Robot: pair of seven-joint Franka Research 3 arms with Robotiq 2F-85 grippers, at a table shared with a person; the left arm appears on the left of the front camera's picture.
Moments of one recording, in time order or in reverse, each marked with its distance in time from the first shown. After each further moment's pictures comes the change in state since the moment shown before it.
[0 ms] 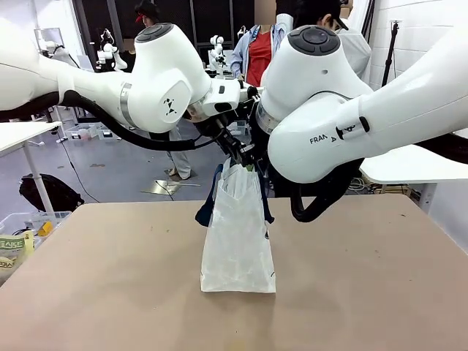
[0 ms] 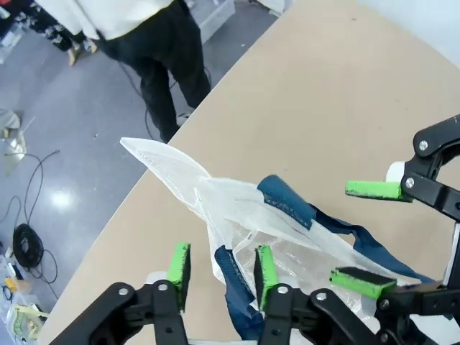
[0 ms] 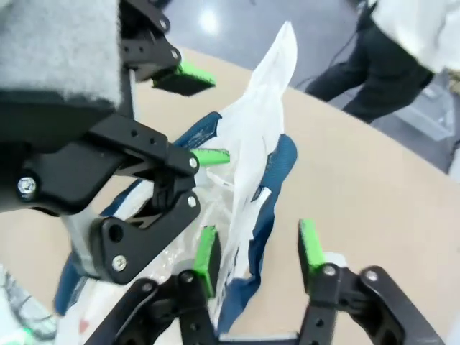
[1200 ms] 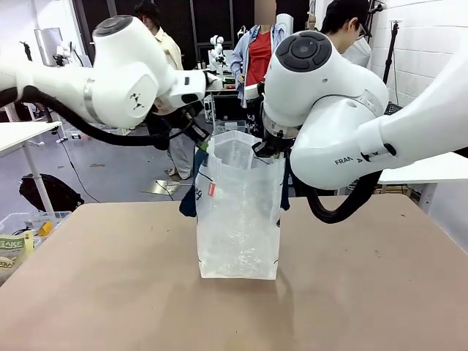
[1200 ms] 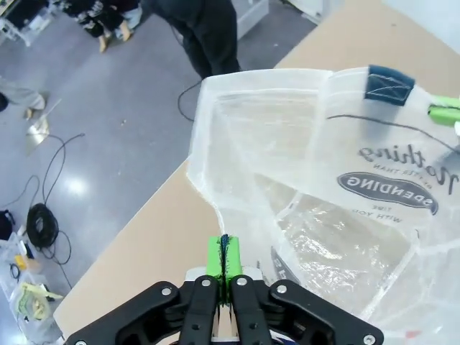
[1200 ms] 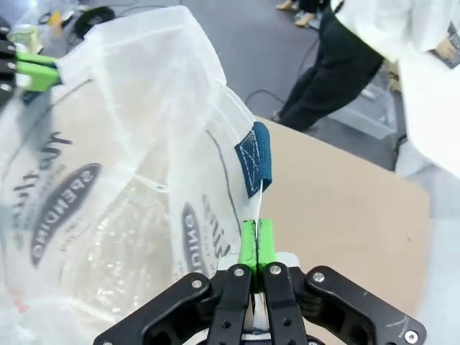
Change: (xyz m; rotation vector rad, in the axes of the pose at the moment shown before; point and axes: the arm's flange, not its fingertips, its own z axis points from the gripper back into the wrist) left arm -0.048 0.057 0.036 0.094 -0.028 0.120; right arm -0.006 -0.014 0.003 -0.229 -0.050 -0.007
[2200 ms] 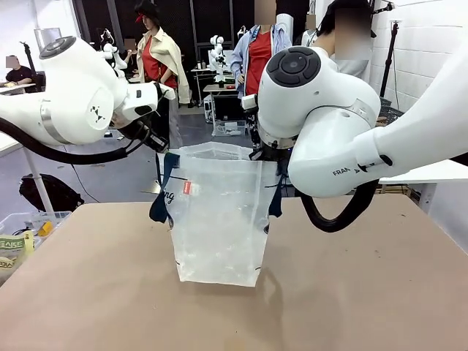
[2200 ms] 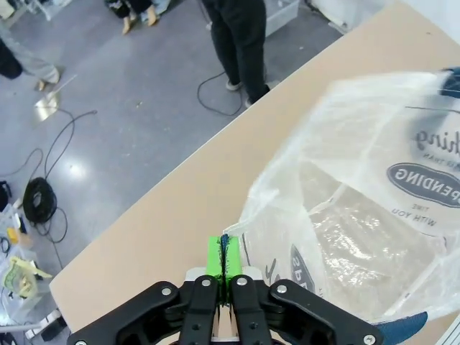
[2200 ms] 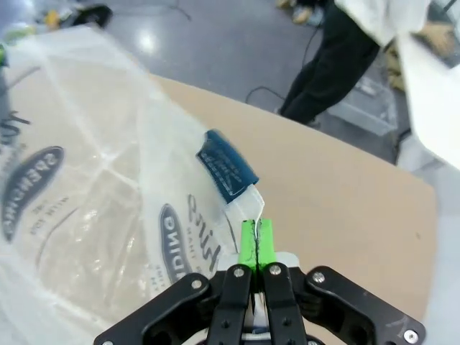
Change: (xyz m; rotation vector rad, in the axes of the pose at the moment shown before) left arm -0.076 0.059 0.000 0.027 -0.018 0.104; right arm -0.009 0.021 -0.007 0.016 -0.009 0.004
